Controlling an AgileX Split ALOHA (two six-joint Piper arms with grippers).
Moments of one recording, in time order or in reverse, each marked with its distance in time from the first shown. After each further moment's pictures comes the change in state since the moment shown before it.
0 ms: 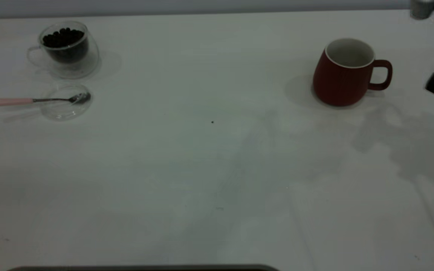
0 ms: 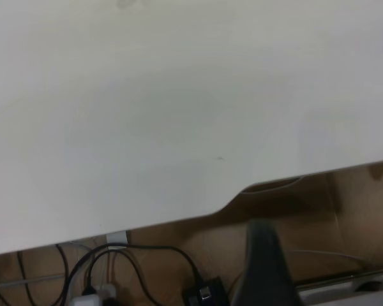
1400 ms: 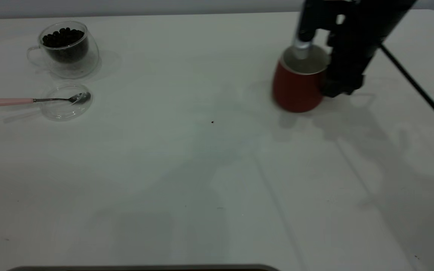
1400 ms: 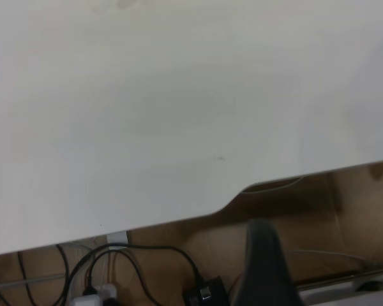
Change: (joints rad) left arm 0.000 0.000 0.000 0.000 -0.001 0.001; right arm 0.257 0.424 -0.391 -0.069 -0.111 0.003
